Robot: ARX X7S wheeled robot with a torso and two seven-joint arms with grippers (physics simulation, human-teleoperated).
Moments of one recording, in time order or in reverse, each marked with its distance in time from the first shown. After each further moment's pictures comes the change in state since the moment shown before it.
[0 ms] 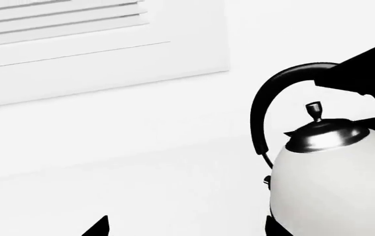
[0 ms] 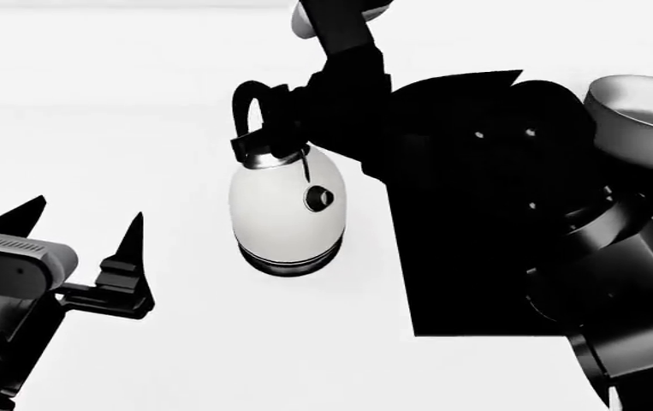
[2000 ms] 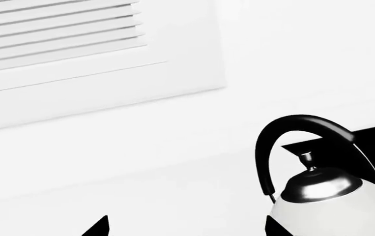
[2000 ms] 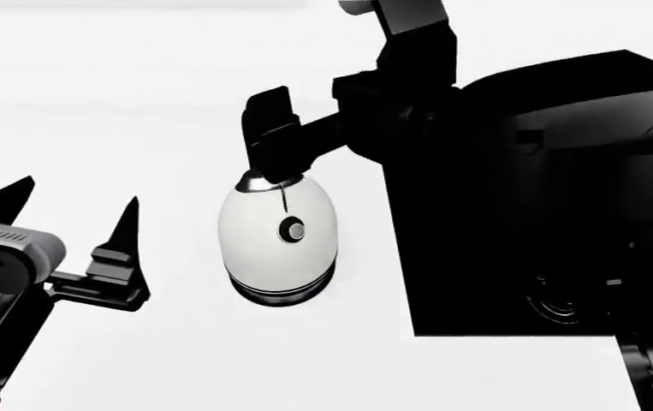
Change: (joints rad) left arm -0.070 -0.021 -0.047 0.062 -0.082 -0.084 -0.036; right arm -0.018 0.108 0.251 -0.321 0.449 0.253 0.503
